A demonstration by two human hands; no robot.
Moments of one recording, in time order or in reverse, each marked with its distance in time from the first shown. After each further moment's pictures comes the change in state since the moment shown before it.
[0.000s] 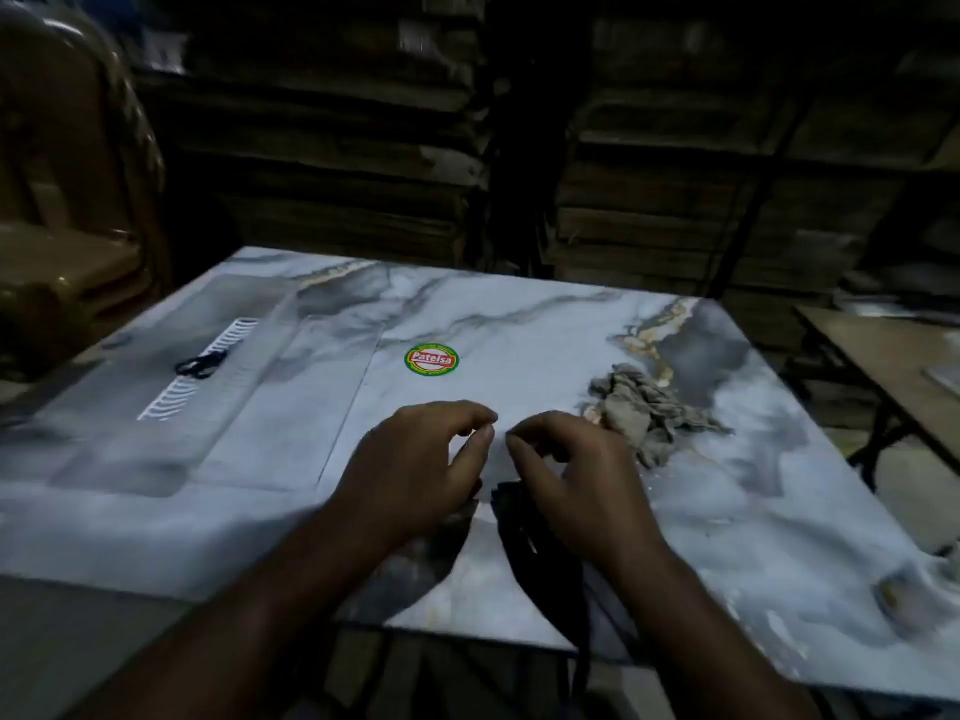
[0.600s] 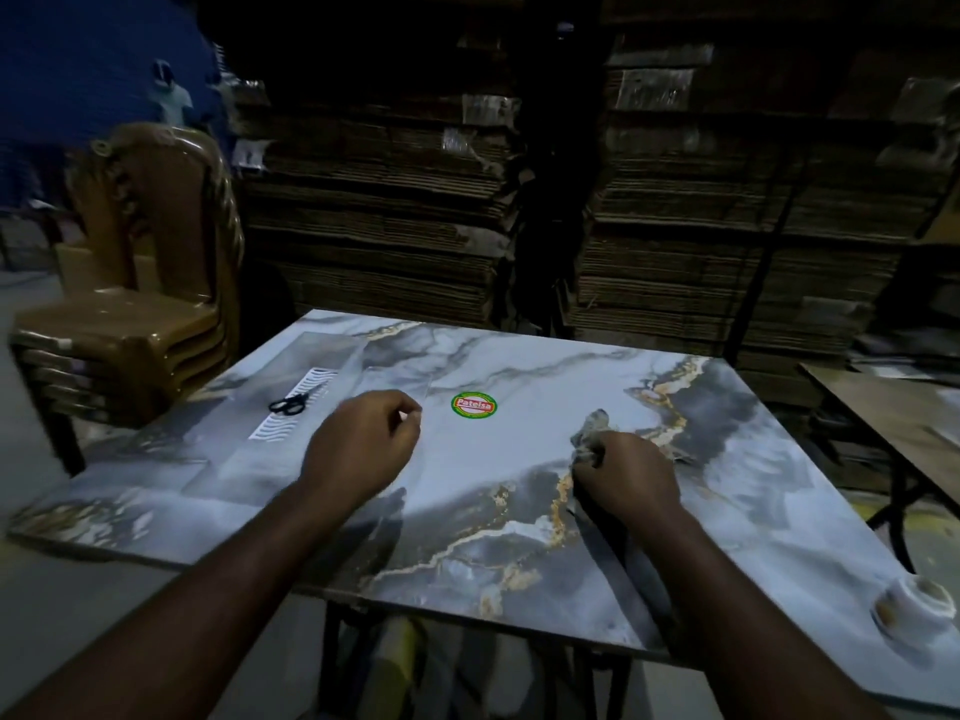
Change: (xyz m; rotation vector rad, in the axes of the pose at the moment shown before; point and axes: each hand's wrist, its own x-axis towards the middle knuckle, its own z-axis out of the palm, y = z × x) left_hand -0.013 -0.043 -0.091 0.119 0.143 -0.235; right_hand 0.033 0.032 -0.012 -0.470 -0.105 0.244
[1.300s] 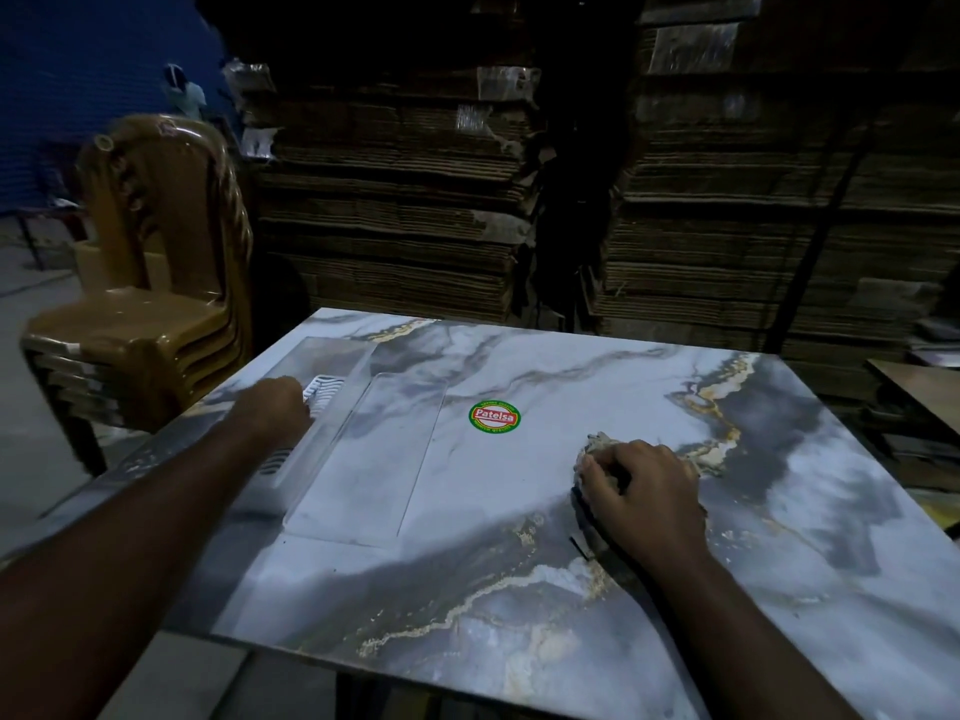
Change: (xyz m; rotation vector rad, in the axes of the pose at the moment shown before) left_hand 0.116 -0.146 -0.004 0.528 -0.293 -0.322; right_hand 0.017 -0.009 0.041 0.172 0.299 -0.172
